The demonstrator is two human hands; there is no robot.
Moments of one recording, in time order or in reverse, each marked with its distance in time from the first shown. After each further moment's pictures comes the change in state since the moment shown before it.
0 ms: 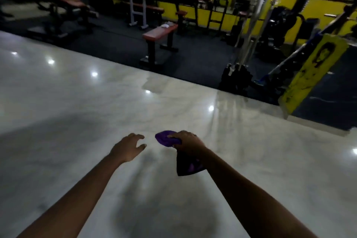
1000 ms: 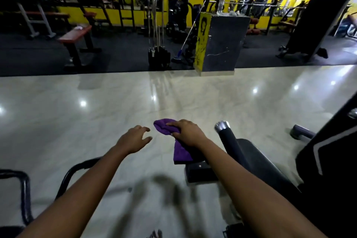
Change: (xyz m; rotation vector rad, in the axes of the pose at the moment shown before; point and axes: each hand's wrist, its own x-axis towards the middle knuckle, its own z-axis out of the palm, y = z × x) left_hand -0.448 0.038 0.102 0.243 -0.114 0.549; right_hand -0.527 -0.217 0.149 0.136 0.370 0.447
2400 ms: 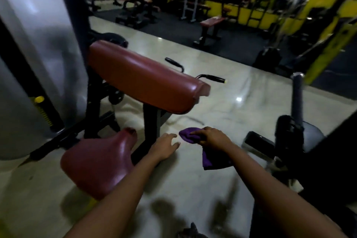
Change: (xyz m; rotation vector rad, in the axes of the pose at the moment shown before) left_hand -0.675 0.112 0.162 -0.421 0.243 -0.611; right_hand -0.517 -0.191 0.128 -0.290 -0.401 -0.577
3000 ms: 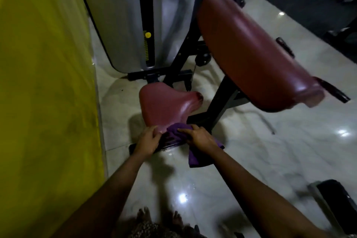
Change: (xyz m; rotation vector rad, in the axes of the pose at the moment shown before) left_hand -0.139 -0.132 0.037 -0.495 0.578 -0.757; right_hand 0.070 -0.136 0.135 -0.160 -0.246 -0.636
